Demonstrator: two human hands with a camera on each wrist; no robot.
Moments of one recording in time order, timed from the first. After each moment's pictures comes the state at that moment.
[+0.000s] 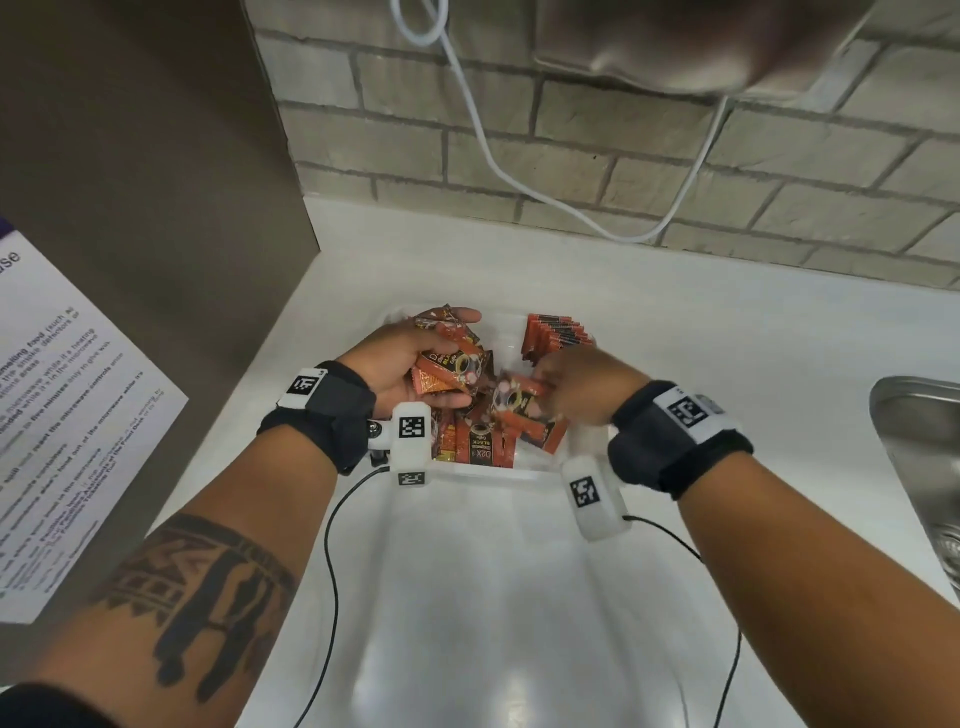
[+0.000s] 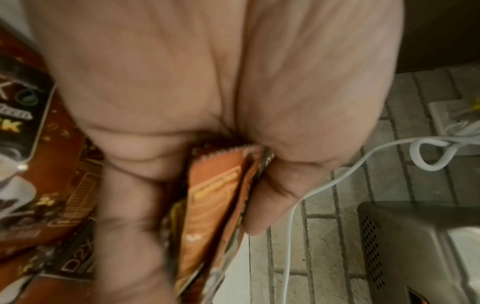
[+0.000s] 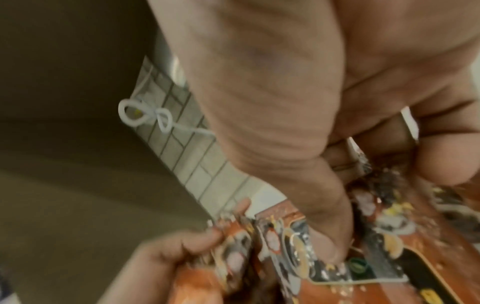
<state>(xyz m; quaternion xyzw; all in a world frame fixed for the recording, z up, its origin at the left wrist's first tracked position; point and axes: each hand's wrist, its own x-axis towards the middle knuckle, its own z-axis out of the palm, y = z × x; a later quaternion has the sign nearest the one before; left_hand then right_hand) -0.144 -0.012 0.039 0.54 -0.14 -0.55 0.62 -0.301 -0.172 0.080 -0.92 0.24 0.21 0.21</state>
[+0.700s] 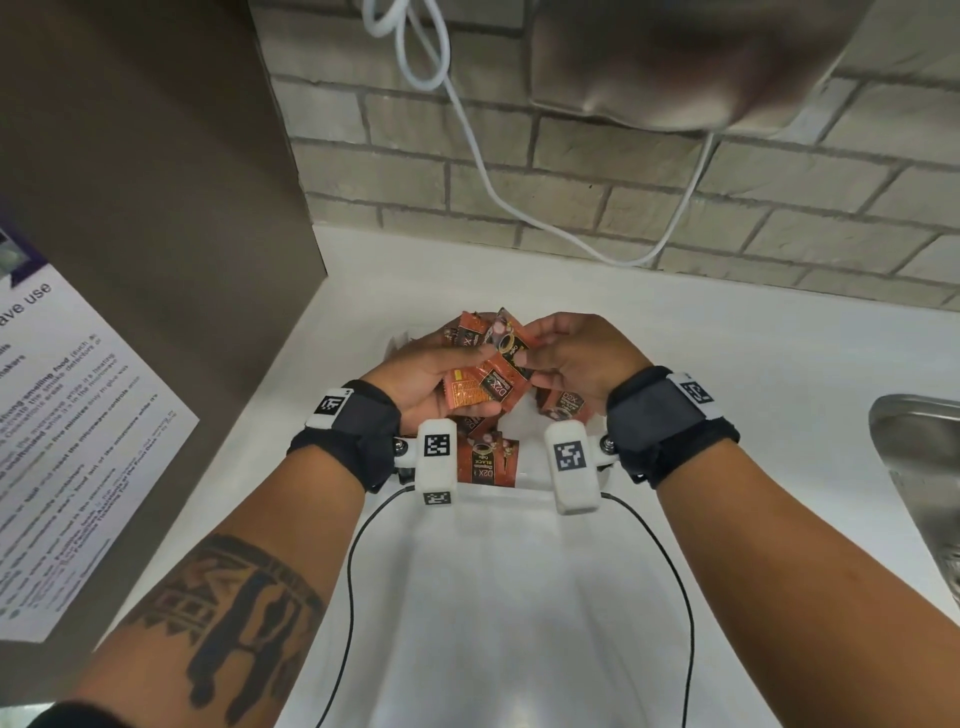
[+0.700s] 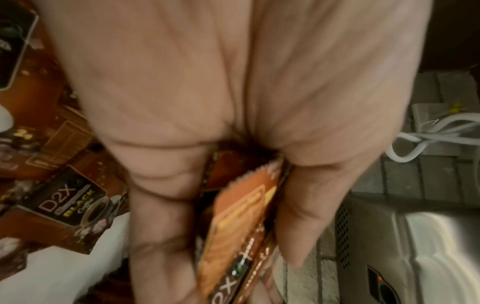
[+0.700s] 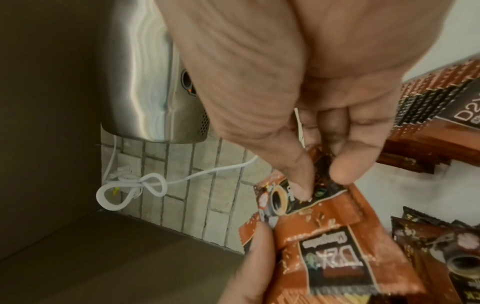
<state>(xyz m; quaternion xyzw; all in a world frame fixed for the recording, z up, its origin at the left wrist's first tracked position) -0.167 -0.026 0.061 0.50 -0.15 -0.55 0.65 -0.283 -0.183 0.089 -0.70 0.32 -0.04 0.64</state>
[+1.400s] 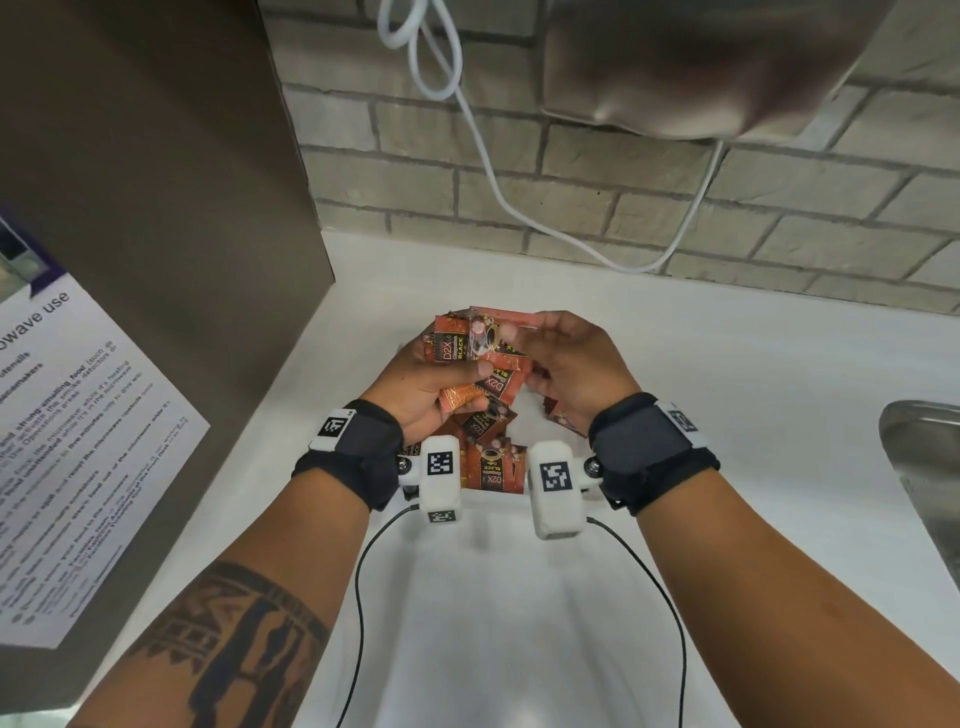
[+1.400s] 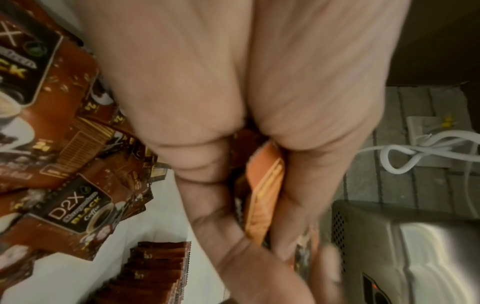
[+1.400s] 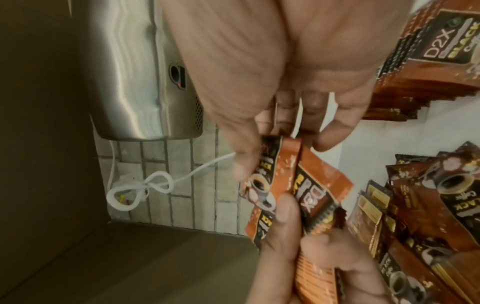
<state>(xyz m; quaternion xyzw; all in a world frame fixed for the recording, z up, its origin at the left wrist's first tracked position) -0.164 -0.017 0.045 0.50 -0.17 -0.45 0.73 -0.275 -0.157 0.081 -0.59 0.30 -0.17 0.73</state>
